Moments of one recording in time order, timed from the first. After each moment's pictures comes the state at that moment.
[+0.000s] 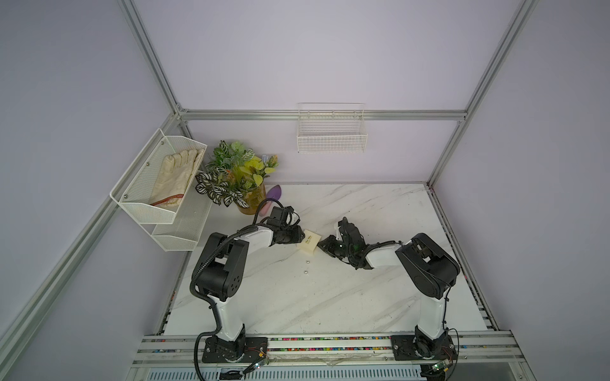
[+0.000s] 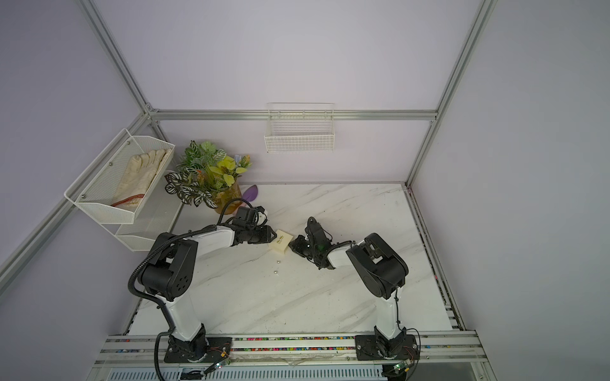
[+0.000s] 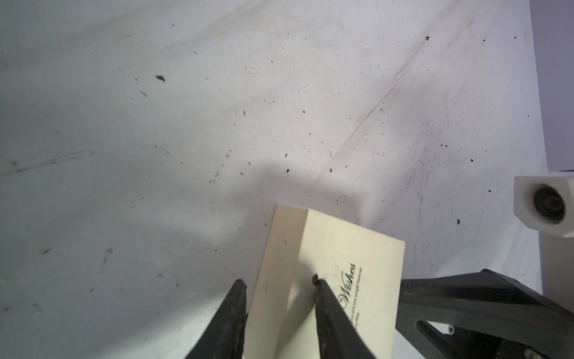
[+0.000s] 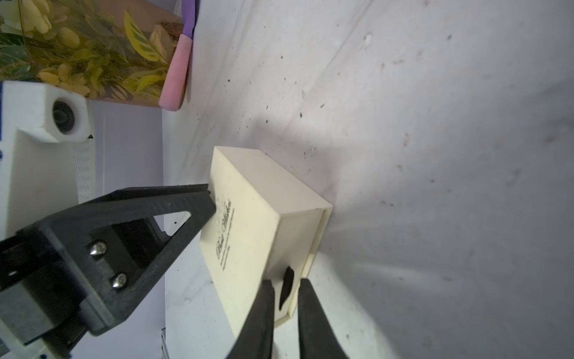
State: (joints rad) left arm -0.32 1.86 1.10 -0.16 0.31 -0.38; right arm 0.61 1.95 0.92 0.44 -0.29 1.03
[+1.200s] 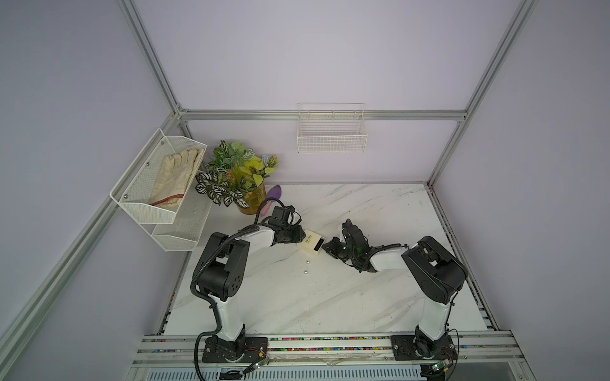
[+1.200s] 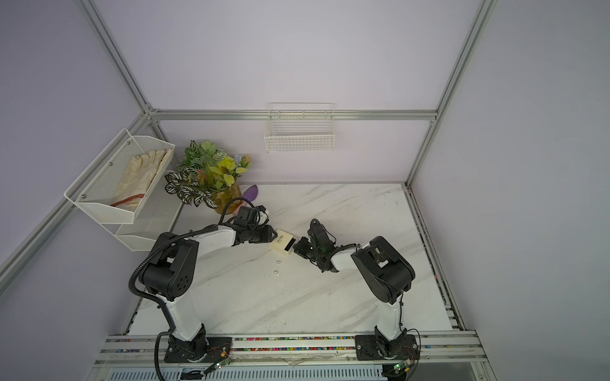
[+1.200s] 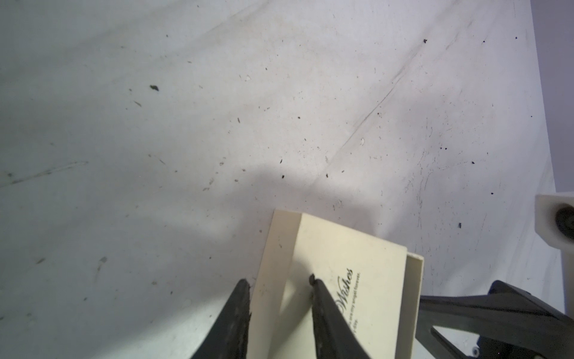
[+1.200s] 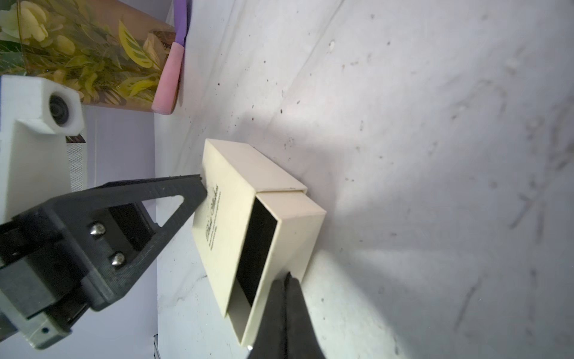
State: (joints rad) left arm -0.34 1.86 1.11 -0.16 0.28 -0.38; right arm 0.60 1.87 0.84 0.41 -0.24 1.03
